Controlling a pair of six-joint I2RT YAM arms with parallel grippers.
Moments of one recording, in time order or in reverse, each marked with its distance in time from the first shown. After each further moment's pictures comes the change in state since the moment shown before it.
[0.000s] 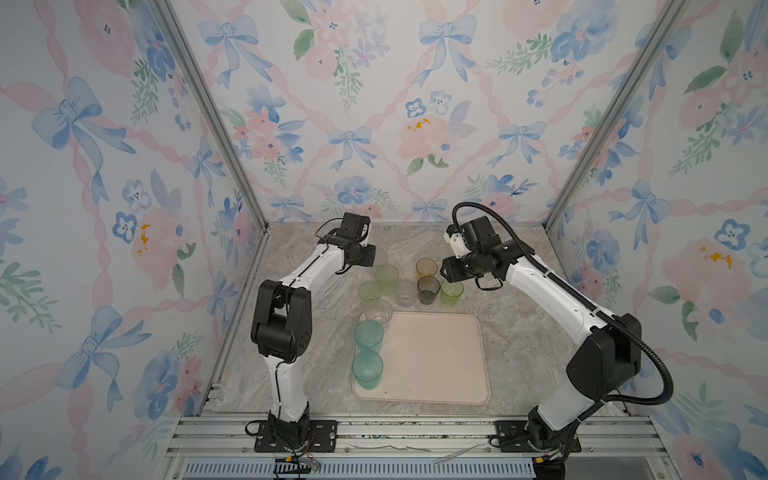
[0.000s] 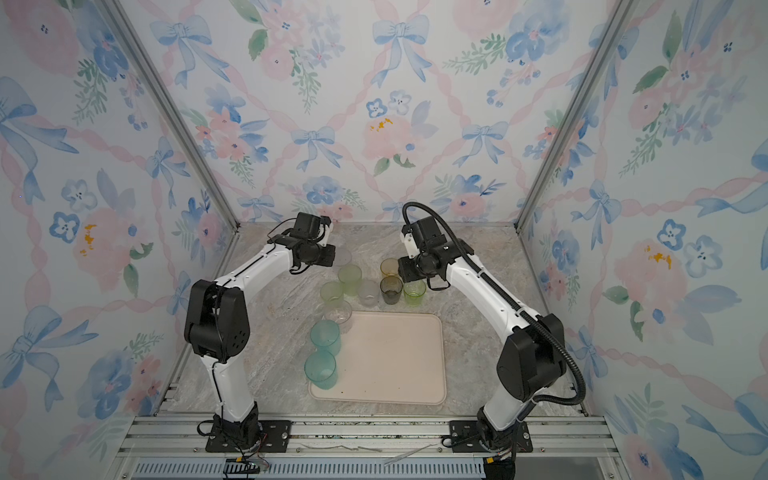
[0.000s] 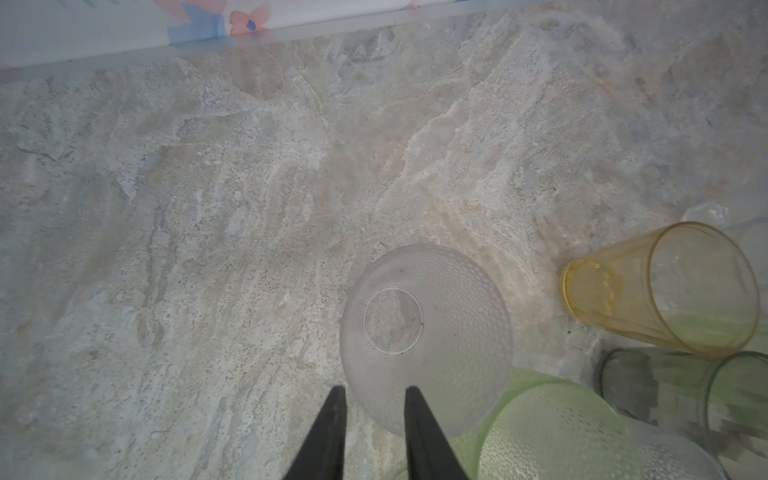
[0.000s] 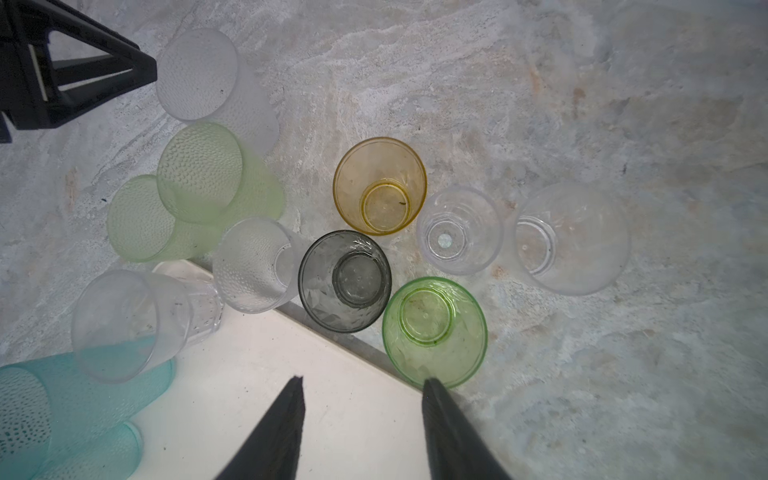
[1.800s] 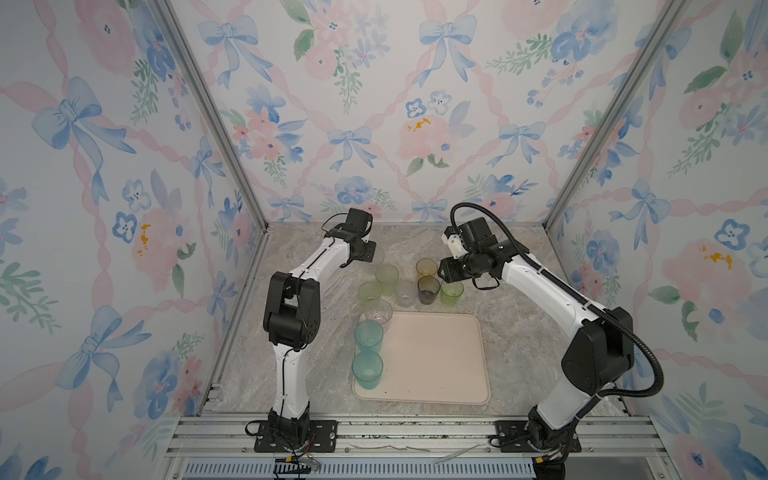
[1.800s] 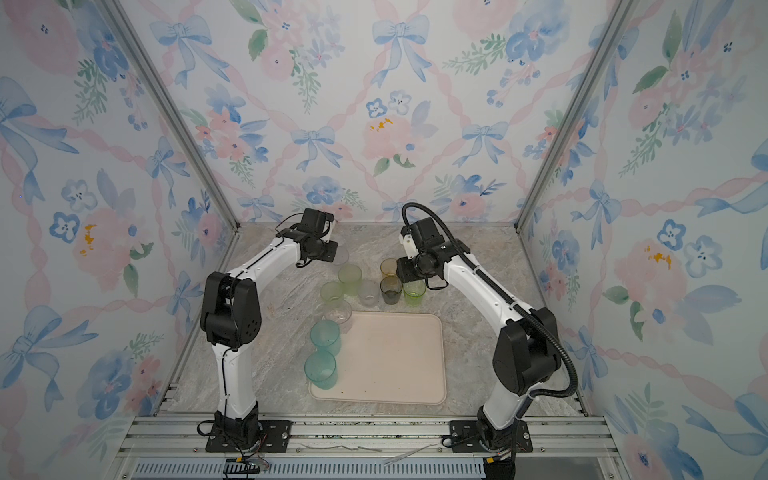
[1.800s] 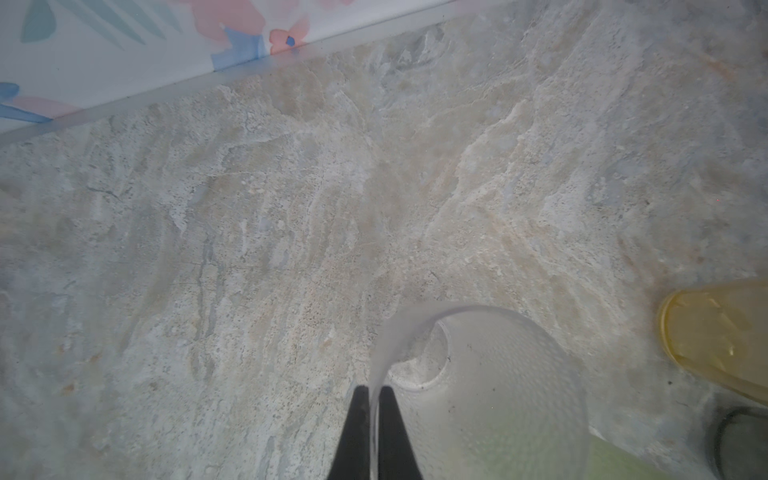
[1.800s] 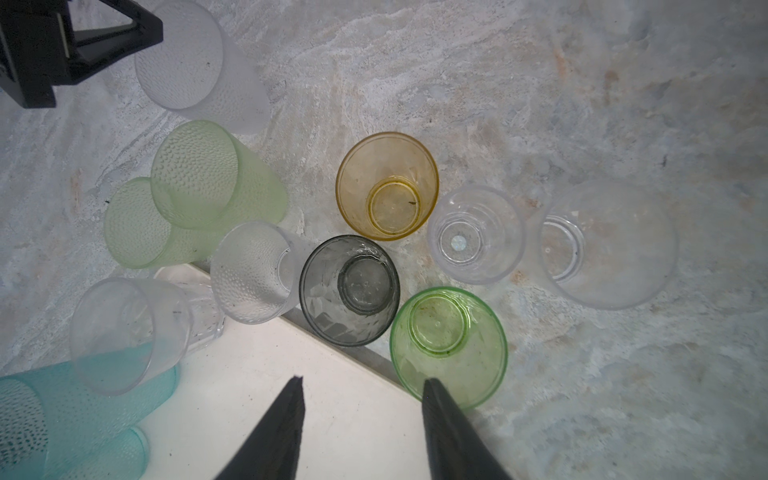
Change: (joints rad) left arm 0.000 0.109 0.147 -0.052 -0.129 0.076; right arm -0.011 0.042 -0.007 0.035 -0.044 0.012
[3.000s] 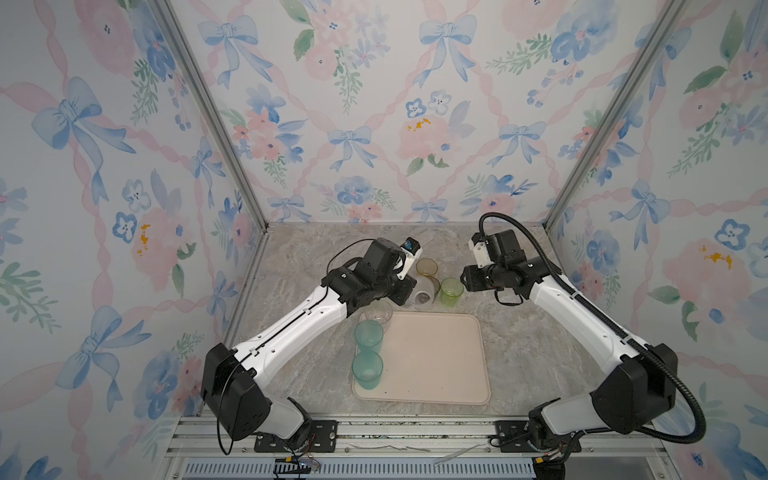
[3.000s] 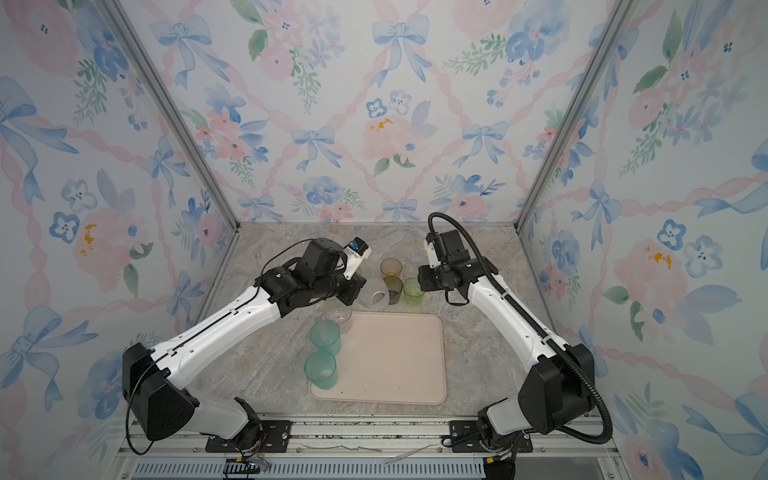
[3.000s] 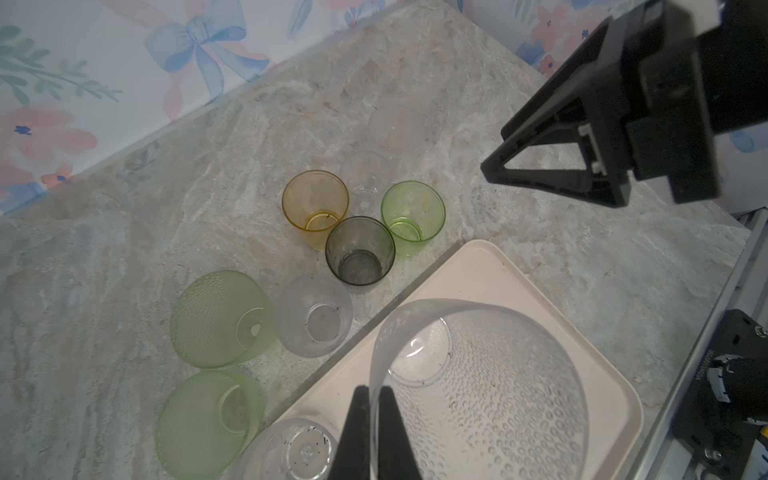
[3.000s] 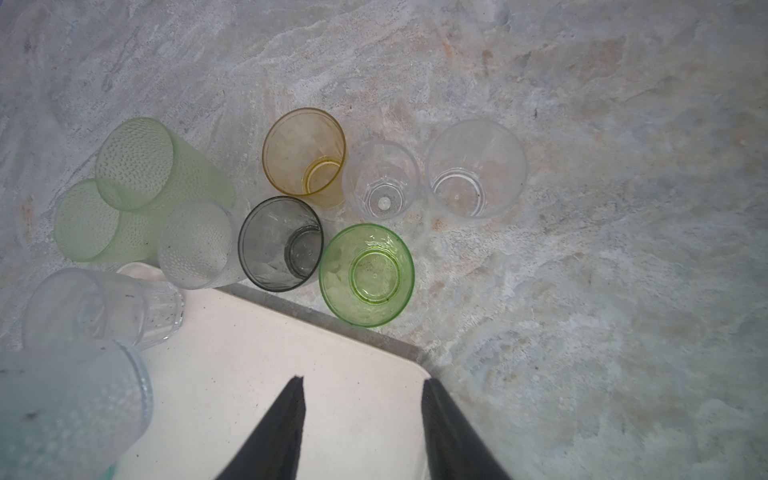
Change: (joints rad) left arm -0.425 -0.596 -0.410 -0.002 0.137 -0.036; right arm -0.065 -0.249 -0.225 0.031 0.092 0.042
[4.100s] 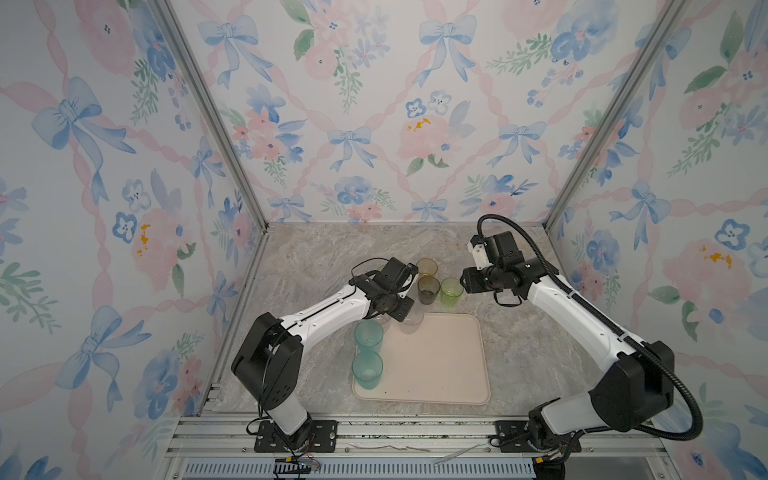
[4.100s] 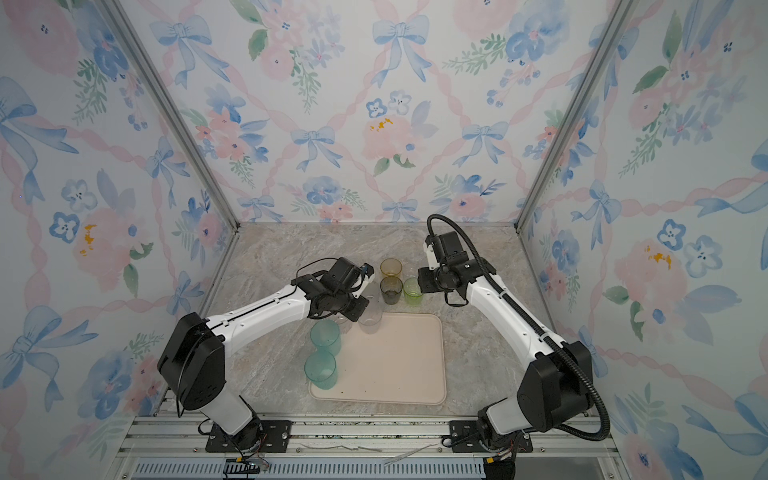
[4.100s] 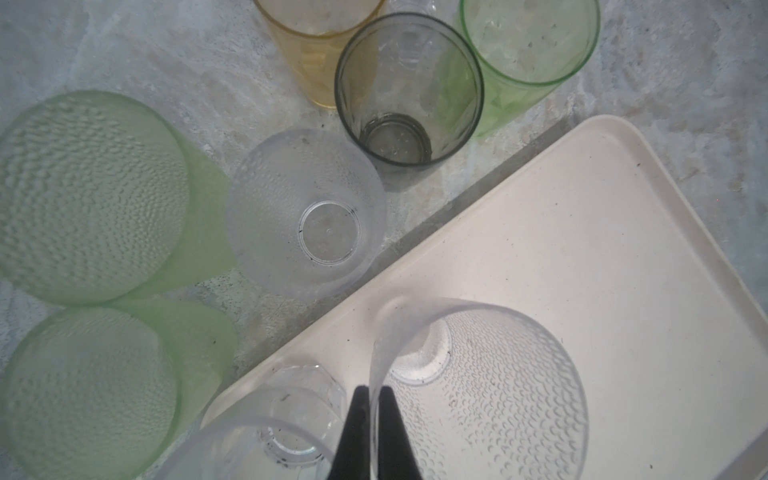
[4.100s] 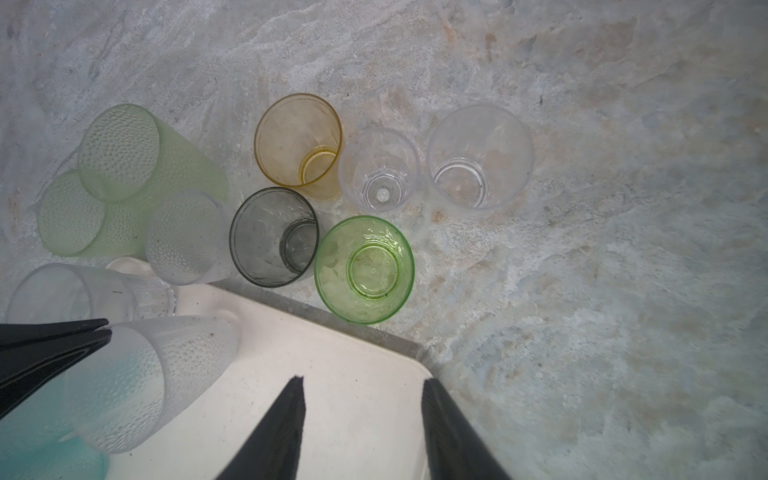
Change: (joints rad) left arm 0.014 0.185 -0.104 0.000 -0.066 -0.043; right arm 0.000 0.019 -0.016 0.006 -0.001 0.000
